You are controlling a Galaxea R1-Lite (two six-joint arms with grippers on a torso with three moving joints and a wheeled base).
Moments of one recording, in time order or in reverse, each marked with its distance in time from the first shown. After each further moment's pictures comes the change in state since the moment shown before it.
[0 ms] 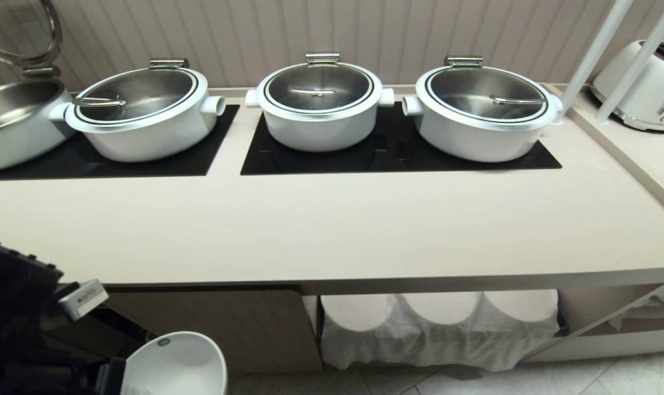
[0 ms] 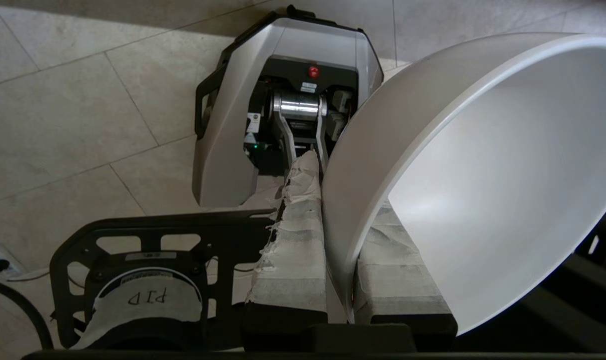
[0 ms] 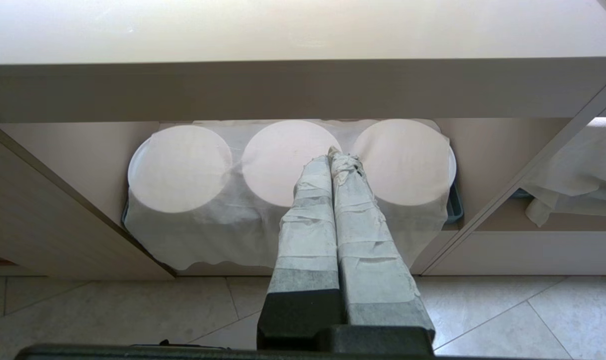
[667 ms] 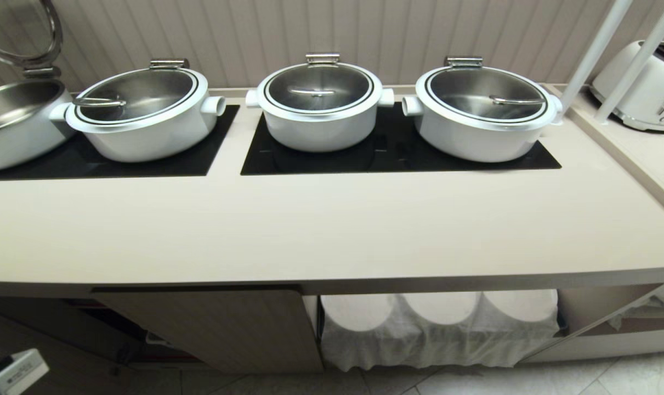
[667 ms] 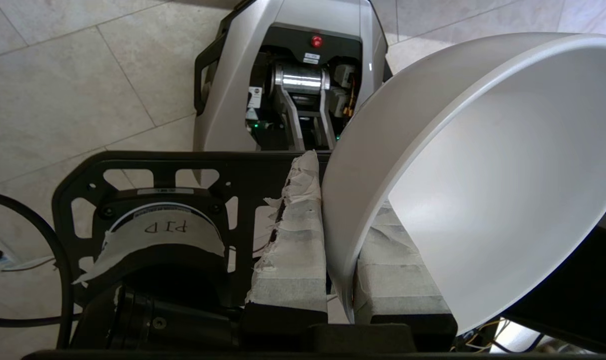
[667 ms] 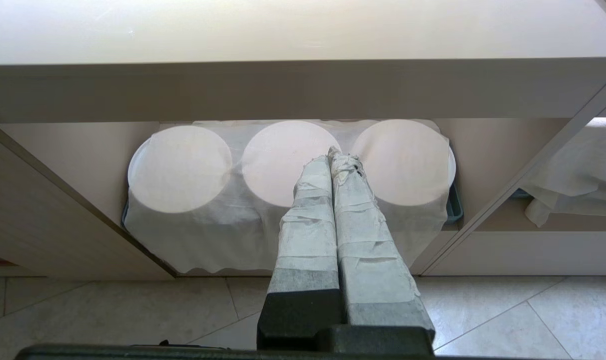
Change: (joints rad) left arm -0.063 -0.259 0.141 0.112 0.001 -0.047; right arm 0.000 0.000 0.000 0.000 0.000 0.000
